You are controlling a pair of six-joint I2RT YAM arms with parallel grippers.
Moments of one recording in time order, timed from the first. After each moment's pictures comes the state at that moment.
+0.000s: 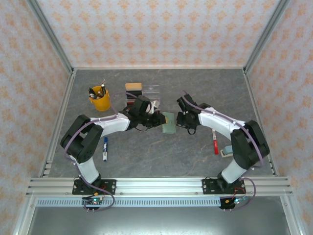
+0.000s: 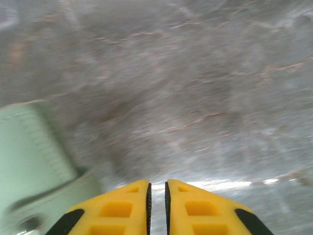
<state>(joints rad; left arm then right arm) -0.55 1.76 0.98 0.04 0.57 -0.84 0.54 1.59 1.05 -0.62 -0.04 0.74</state>
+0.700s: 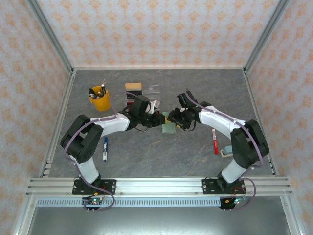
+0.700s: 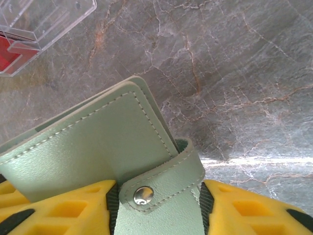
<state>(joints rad) -0.55 1.76 0.97 0.06 0.58 -0.79 0.52 1.62 1.08 -0.56 -0.29 0.94</state>
